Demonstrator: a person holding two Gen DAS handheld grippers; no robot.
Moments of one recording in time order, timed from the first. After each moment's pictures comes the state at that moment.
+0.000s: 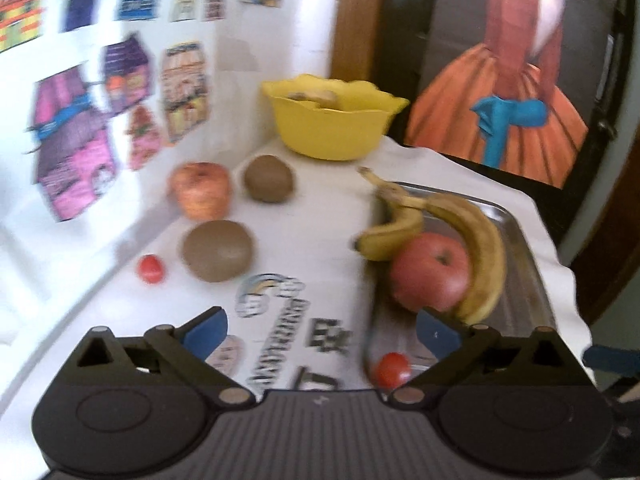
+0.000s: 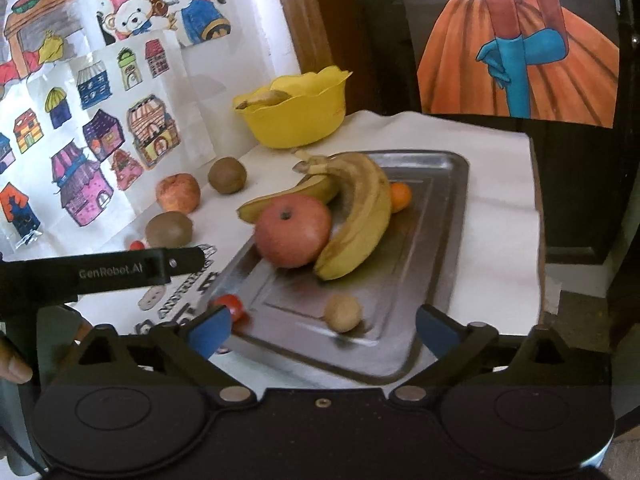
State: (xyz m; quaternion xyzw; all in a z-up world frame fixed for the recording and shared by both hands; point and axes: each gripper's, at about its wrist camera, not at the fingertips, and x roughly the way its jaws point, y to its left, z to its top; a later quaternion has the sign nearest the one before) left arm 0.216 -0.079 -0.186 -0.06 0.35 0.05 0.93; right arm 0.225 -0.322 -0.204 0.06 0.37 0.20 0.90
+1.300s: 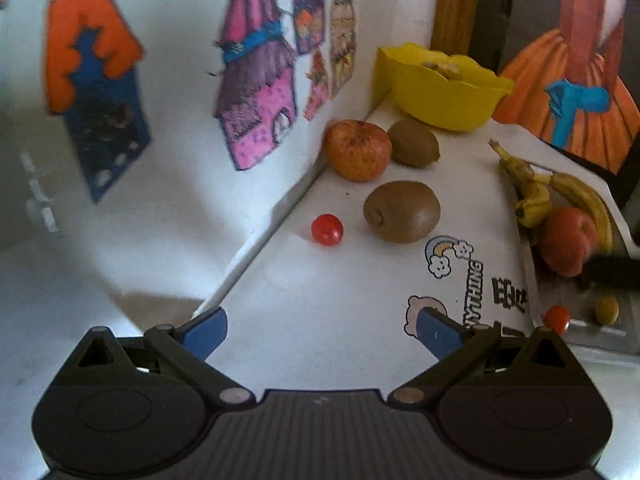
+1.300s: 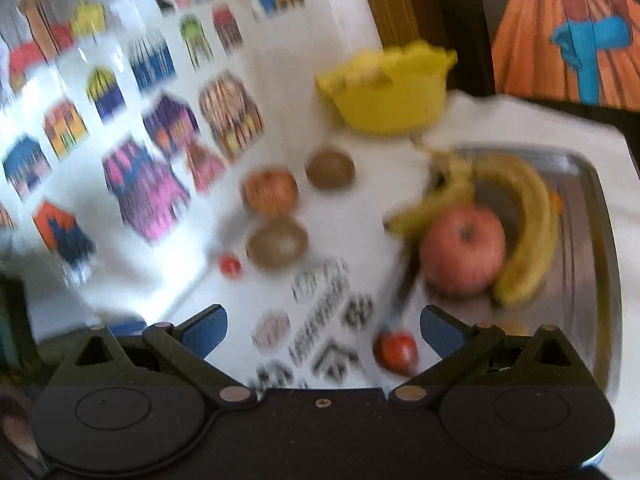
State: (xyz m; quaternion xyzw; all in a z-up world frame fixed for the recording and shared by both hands) left arm 0.197 0.036 -0.202 -0.05 0.41 0.09 0.91; right arm 0.248 -0.198 -0.174 0.09 0.39 0.25 0.88
